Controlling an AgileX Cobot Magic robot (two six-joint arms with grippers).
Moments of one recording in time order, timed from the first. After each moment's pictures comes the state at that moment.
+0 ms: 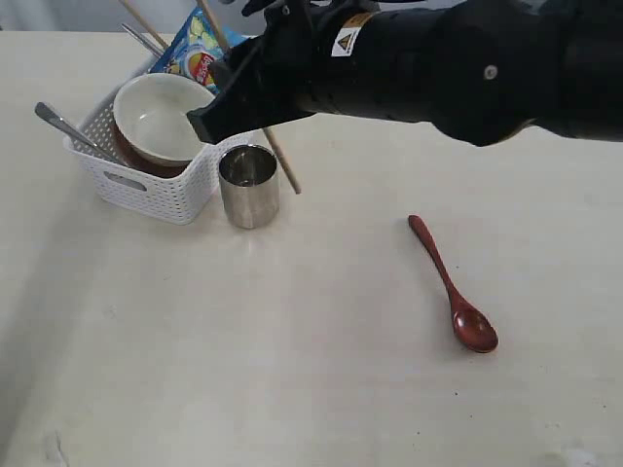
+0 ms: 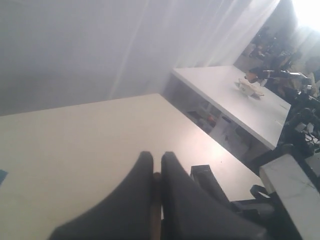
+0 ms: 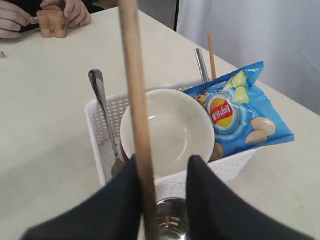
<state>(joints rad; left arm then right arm) 0.01 1.29 -0.90 1.45 -0.85 -1.73 0.83 1.55 -0.99 0.37 -0.03 -0.42</state>
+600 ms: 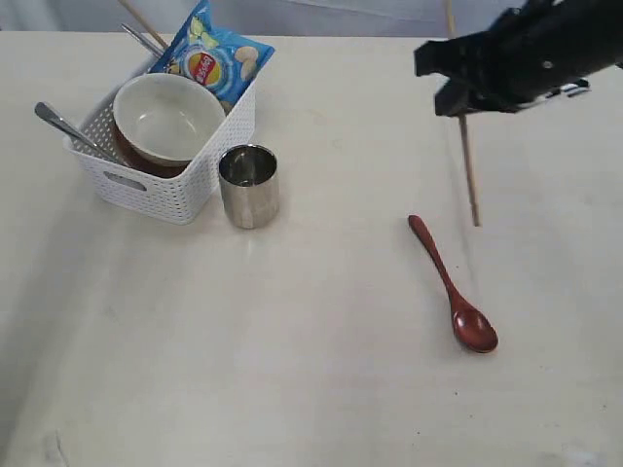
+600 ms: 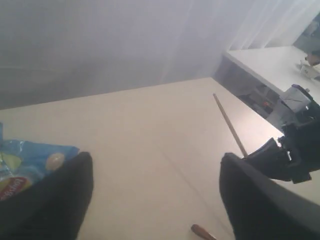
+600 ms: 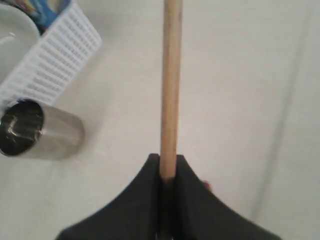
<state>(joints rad) 0.01 1.29 -0.90 1.59 -0.68 -1.77 0.25 1.53 -1.03 0.48 0.64 -0.26</state>
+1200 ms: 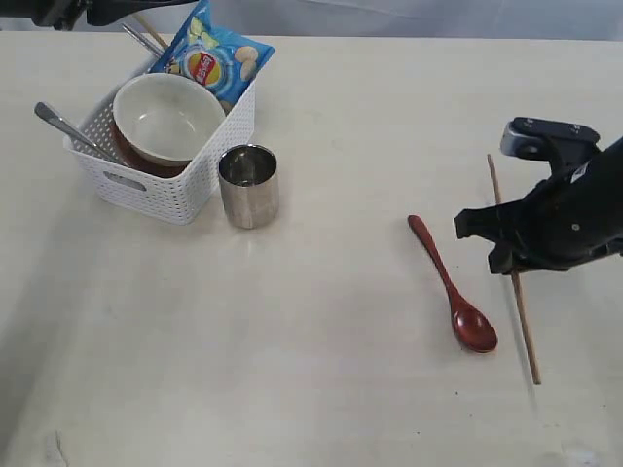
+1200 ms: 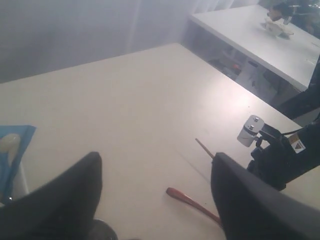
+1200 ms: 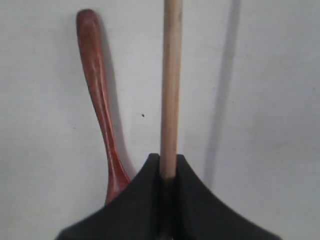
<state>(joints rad) 0.01 1.29 -0.90 1.70 -0.83 -1.78 0.21 1.53 -0.64 0.29 0.54 -0.07</state>
